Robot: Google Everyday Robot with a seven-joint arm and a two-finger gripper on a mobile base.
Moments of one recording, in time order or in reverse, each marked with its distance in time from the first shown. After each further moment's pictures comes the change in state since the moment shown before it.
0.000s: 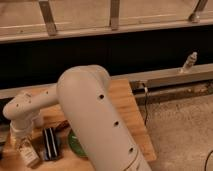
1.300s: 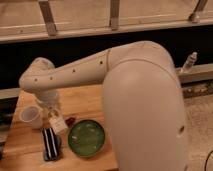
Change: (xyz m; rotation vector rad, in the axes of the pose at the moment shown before) arm 0.052 -0.142 -0.198 0.340 -0.167 0.214
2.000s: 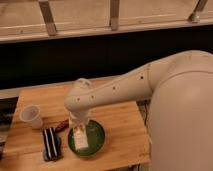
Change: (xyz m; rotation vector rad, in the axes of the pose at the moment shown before) arm 0.107 -0.077 0.048 -0.065 0.006 0.305
